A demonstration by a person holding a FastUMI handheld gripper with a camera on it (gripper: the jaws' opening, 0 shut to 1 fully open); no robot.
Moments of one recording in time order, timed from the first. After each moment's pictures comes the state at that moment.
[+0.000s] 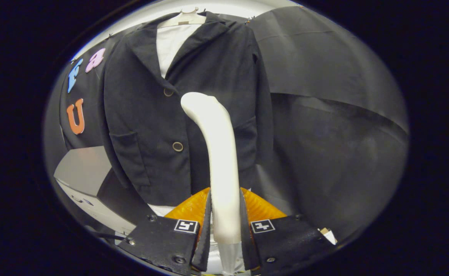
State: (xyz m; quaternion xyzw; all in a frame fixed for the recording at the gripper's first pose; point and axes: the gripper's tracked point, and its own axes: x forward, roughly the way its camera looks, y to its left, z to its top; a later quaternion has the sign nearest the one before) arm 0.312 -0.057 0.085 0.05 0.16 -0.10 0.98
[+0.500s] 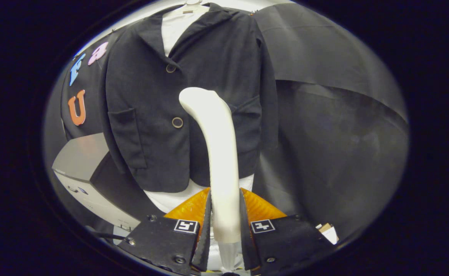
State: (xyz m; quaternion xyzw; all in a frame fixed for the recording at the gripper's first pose) arm 0.308 -0.057 0.039 0.04 0.19 -0.08 0.98
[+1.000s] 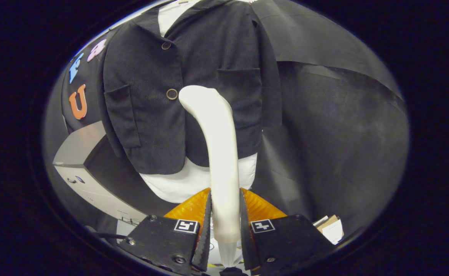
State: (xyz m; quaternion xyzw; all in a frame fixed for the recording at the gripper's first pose) arm 0.308 -0.060 -0.007 0.06 0.23 -0.06 0.97
